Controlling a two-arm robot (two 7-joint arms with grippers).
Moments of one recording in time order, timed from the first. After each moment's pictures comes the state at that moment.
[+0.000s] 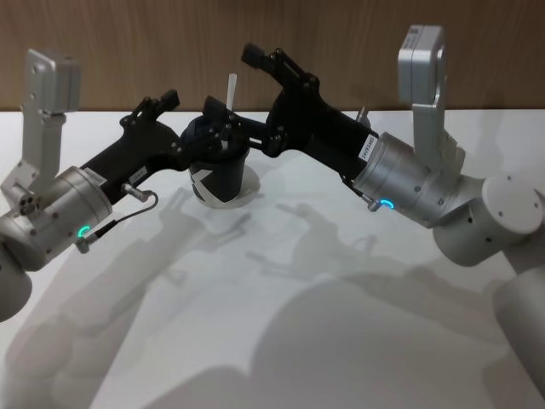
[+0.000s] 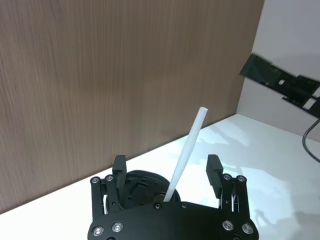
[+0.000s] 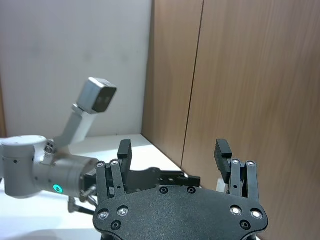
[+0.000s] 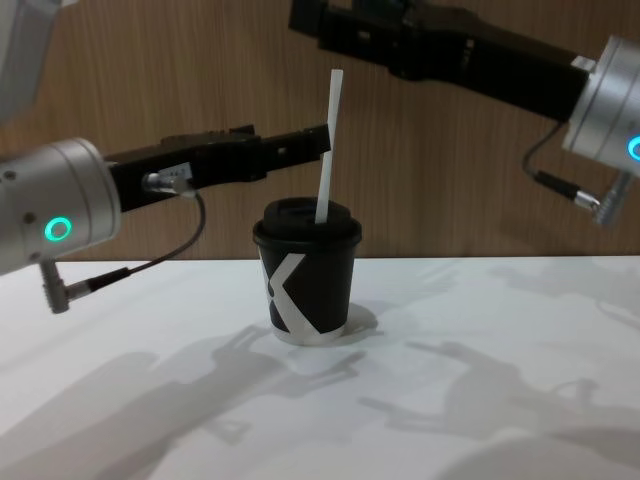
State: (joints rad) left arm -0.36 0.36 0.36 -1.53 -0.56 0.03 -0.42; right arm 0.45 0.27 -0.38 -1.45 0.49 -0.14 0.79
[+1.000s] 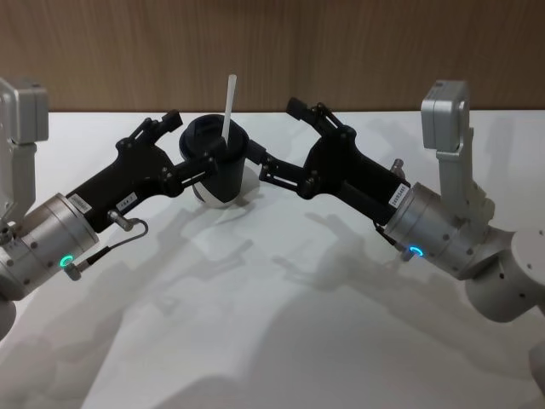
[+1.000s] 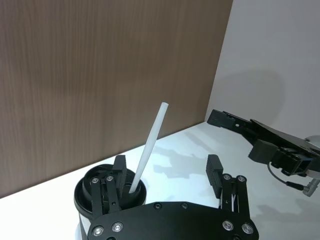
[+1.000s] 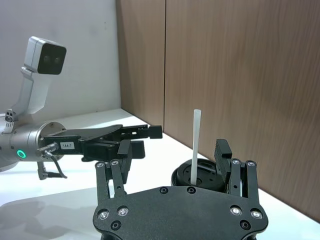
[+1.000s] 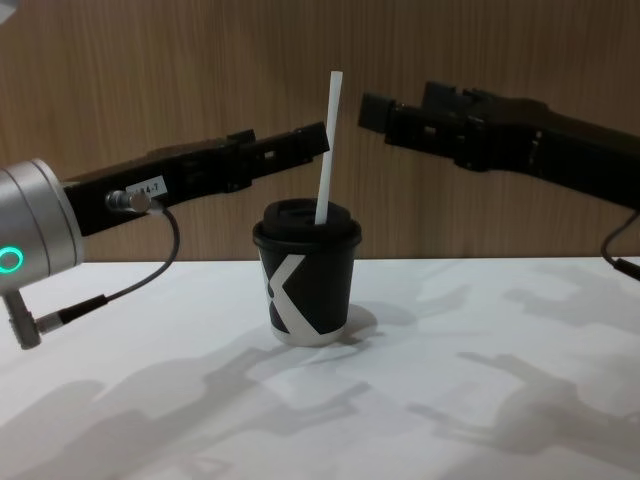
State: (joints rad) left arm -0.28 0.41 0.35 -1.57 -0.67 -0.02 -0.54; right arm 0.29 0.35 -0.35 -1.56 0.49 -0.08 0.65
